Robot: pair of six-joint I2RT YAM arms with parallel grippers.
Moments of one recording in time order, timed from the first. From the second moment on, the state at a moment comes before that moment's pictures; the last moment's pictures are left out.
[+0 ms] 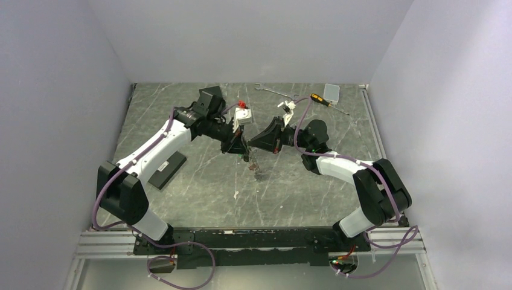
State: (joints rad) left arm -0.52 1.56 1.38 -0.75 0.93 0.50; right arm 0.49 1.52 0.73 1.08 -0.99 0.74
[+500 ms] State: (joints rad) left arm -0.51 1.53 1.38 -0.80 0.91 0.53; right arm 0.48 1.52 0.73 1.07 -1.00 0.70
